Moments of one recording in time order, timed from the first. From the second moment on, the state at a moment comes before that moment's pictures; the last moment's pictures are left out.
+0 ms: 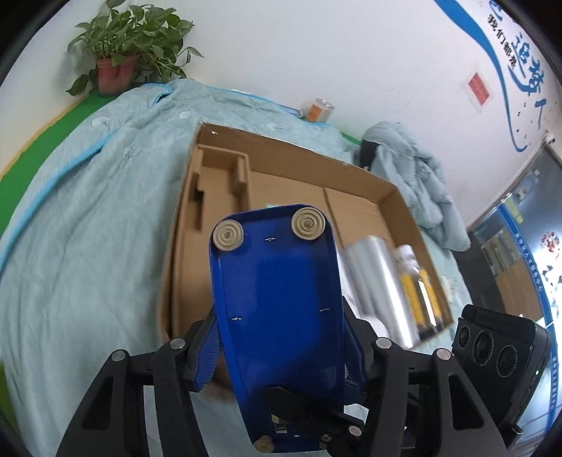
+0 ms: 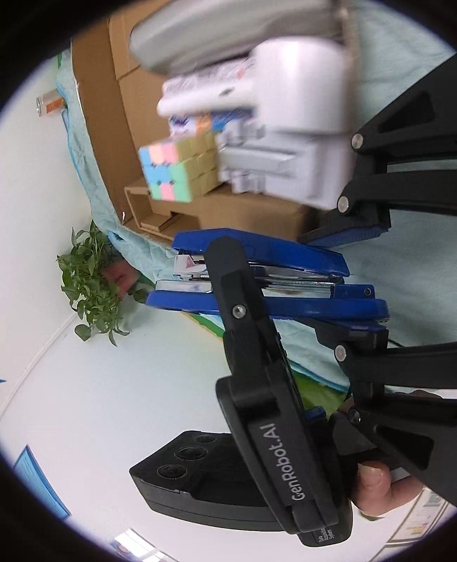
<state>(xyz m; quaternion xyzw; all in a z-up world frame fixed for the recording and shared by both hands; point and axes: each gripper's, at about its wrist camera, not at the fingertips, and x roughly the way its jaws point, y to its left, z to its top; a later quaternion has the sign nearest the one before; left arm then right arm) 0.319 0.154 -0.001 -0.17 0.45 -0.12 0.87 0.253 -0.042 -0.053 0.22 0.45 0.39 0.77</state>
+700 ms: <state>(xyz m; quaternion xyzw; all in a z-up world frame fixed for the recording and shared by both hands) 0.260 0.136 0.021 -0.06 0.29 -0.02 0.95 0.199 -0.064 -0.043 0.09 0.39 0.29 0.87</state>
